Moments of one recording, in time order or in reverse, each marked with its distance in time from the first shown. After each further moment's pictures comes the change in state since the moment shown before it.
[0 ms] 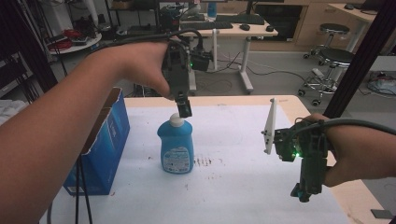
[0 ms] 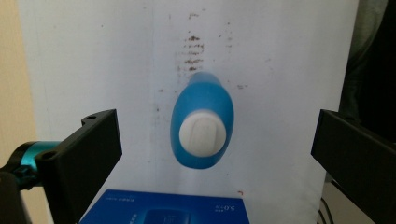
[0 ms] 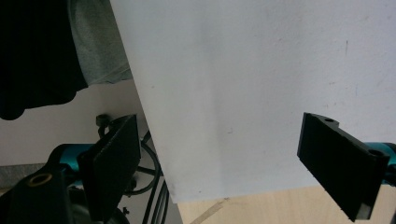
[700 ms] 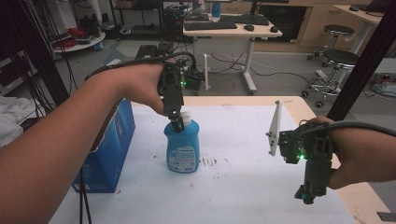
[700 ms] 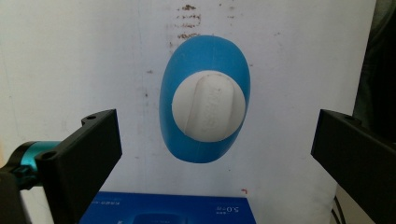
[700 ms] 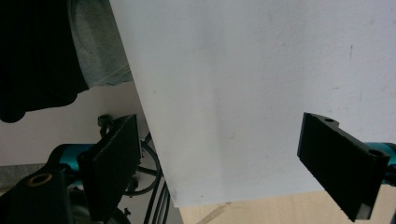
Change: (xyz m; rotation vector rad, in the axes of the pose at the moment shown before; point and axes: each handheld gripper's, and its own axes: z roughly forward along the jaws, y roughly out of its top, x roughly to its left) left arm 0.005 -0.031 0.043 0.011 -0.043 0.004; right arm 0.000 0.006 0.004 0.004 0.011 -0.001
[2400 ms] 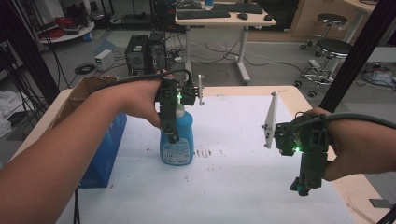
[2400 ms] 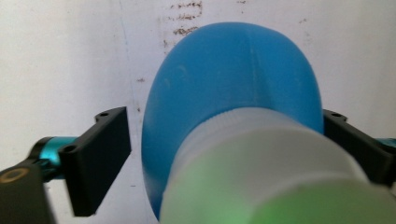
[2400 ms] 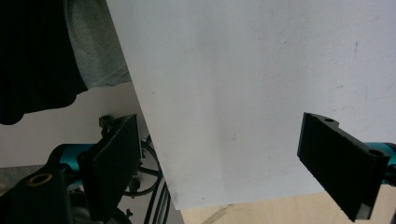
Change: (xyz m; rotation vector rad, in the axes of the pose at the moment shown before) left arm 0.007 0.000 0.059 0.020 -0.014 0.062; right arm -0.003 -0.001 0.006 0.001 0.002 -0.001
